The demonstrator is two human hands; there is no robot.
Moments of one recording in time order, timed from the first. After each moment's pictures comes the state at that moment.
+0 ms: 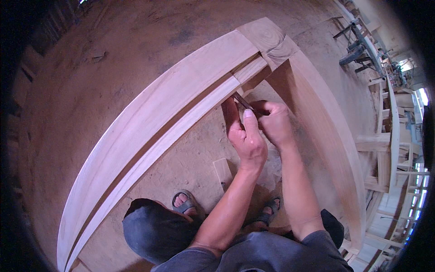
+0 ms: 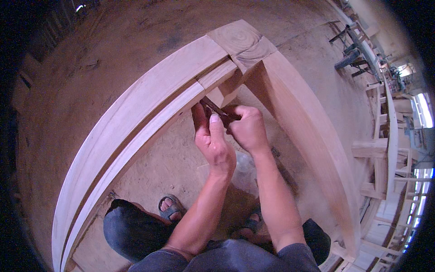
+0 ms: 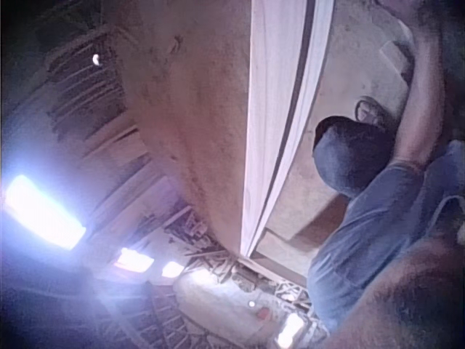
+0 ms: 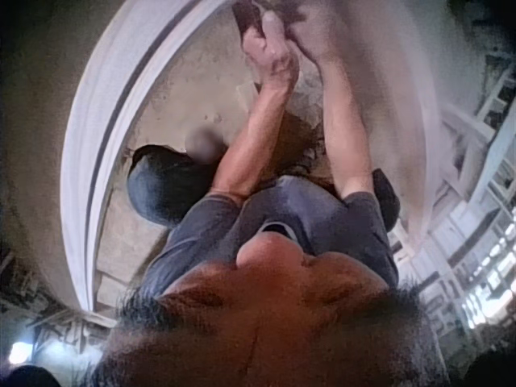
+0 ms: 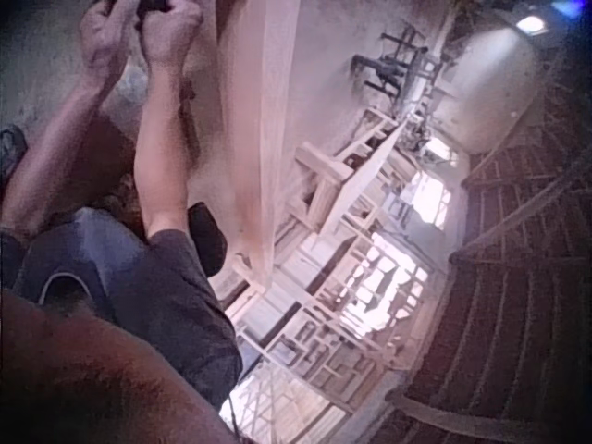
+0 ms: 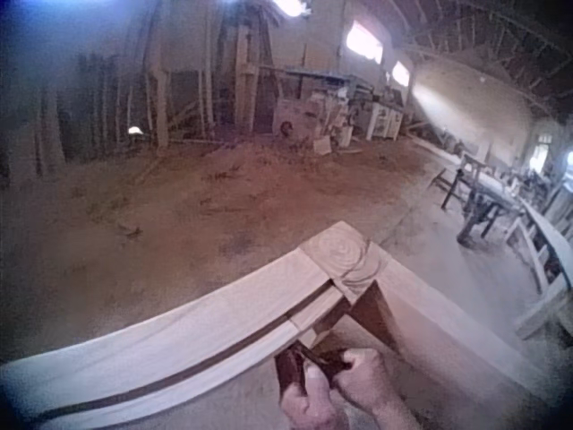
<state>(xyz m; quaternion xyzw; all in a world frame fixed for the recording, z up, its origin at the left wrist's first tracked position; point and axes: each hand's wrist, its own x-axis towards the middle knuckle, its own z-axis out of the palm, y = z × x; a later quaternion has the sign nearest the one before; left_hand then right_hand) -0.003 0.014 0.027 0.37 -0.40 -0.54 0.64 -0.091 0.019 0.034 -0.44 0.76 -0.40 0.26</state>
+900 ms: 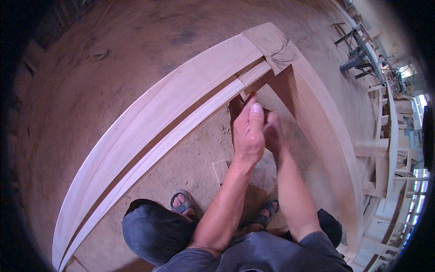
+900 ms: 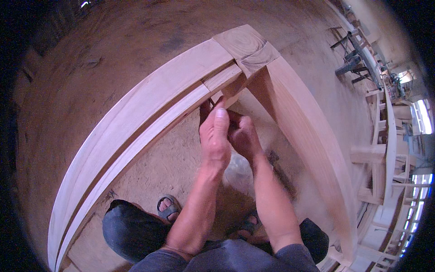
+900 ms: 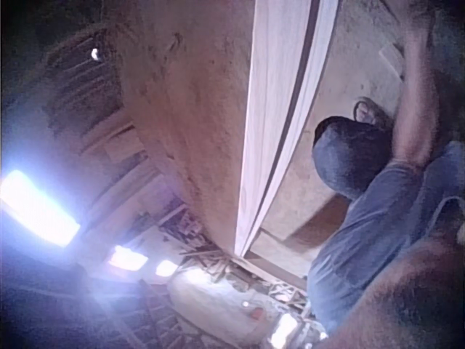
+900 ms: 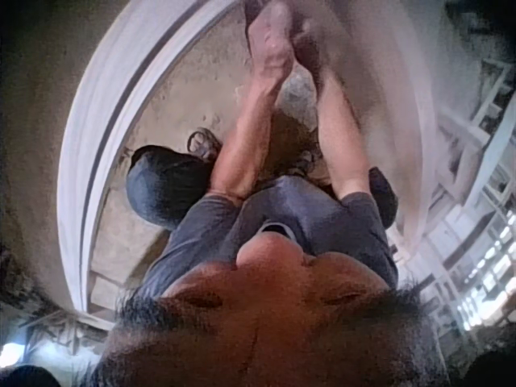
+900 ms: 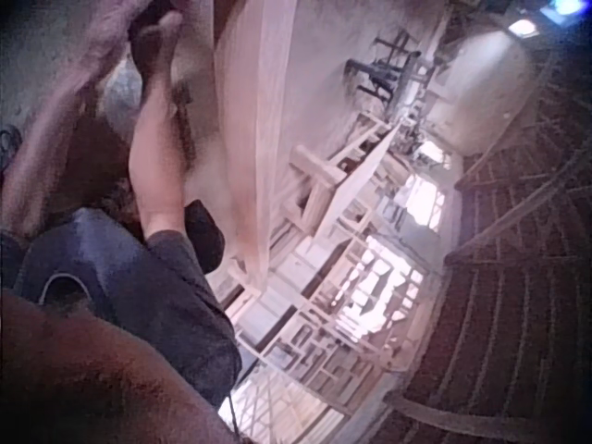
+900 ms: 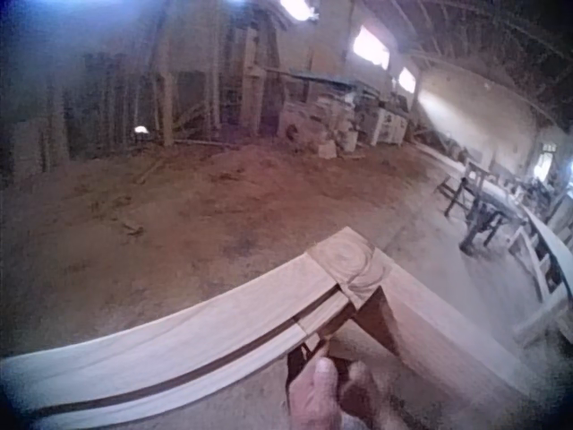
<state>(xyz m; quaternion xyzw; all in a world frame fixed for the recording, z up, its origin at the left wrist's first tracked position) 0.011 -0.002 0.033 0.29 -0.40 -0.71 0.50 -0.086 0.023 0.017 -0.45 0.67 -0.49 0.33</state>
